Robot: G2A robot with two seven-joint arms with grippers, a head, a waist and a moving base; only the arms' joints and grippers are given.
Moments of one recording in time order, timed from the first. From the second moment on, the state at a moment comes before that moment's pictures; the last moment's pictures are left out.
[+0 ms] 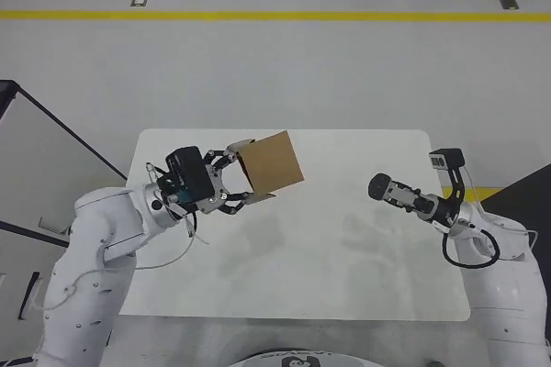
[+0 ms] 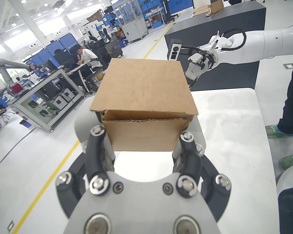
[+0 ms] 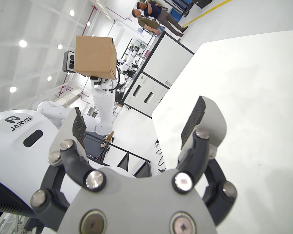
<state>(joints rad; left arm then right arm) 1.41 -1.12 -1.47 -2.10 1.23 -0.90 -0.11 -1.47 -1.16 1.69 -1.57 0.40 -0.55 1.27</state>
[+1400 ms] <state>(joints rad) 1.08 -1.10 -1.36 -2.10 0.87 -0.96 -0.22 -1.47 -1.16 1.69 -1.57 0.40 -0.55 1.27</state>
